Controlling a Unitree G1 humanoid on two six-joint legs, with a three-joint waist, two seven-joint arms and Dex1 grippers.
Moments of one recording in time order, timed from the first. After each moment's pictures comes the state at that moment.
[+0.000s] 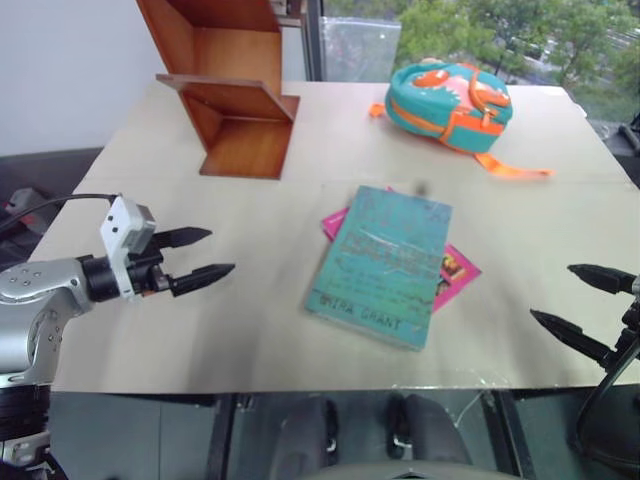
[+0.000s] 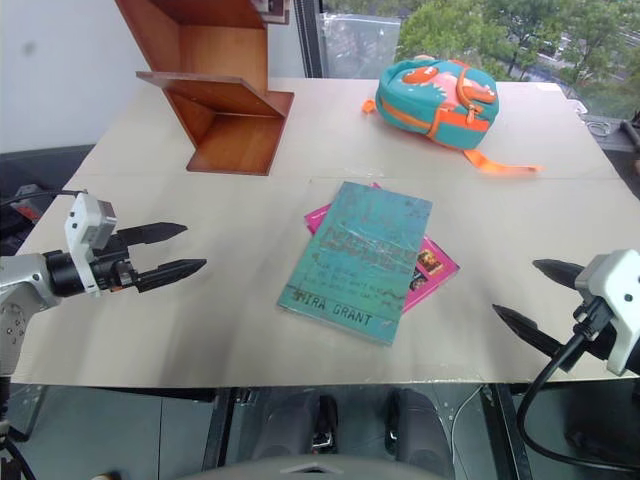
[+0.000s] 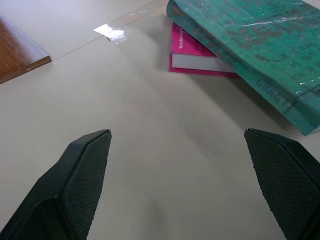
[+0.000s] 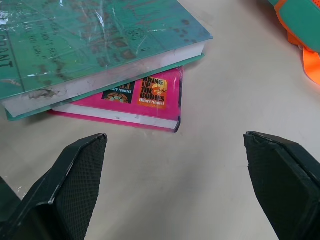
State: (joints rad) left arm -0.12 0.96 0.35 -0.03 -0.55 0.45 -1.16; right arm 0.43 -0.81 -0.79 -0.79 0.65 0.70 0.89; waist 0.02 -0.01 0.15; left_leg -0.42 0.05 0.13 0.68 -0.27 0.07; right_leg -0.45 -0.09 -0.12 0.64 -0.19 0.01
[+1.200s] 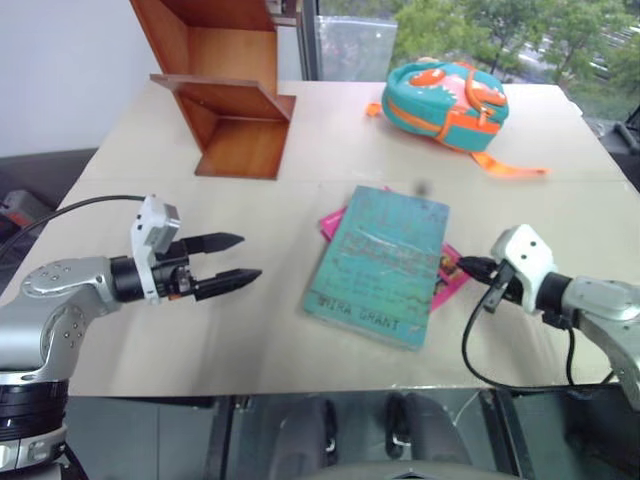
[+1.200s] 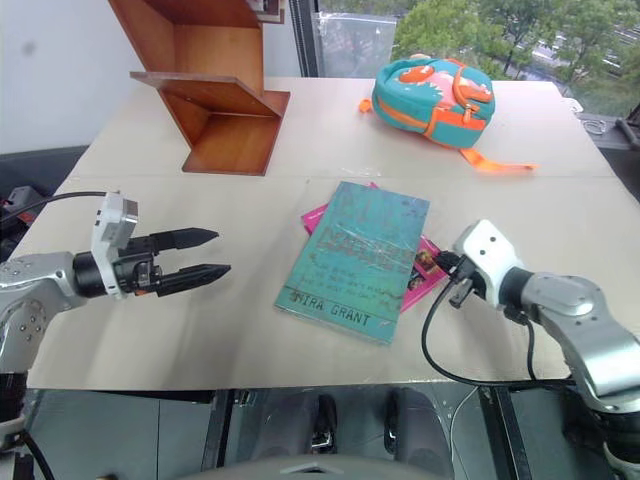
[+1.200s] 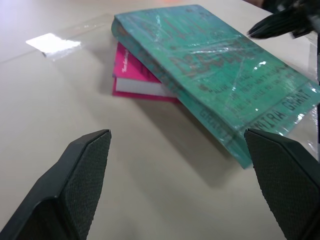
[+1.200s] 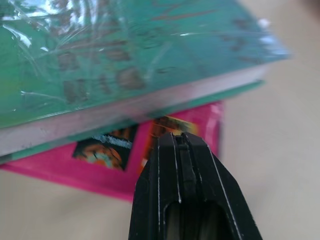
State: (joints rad) left arm -0.13 0.93 0.32 -0.16 -0.67 0.63 -1.16; right arm -0.13 -0.77 0.04 -0.46 0.31 0.60 0.67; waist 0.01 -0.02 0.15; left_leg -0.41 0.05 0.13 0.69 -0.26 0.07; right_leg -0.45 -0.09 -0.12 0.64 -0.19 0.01
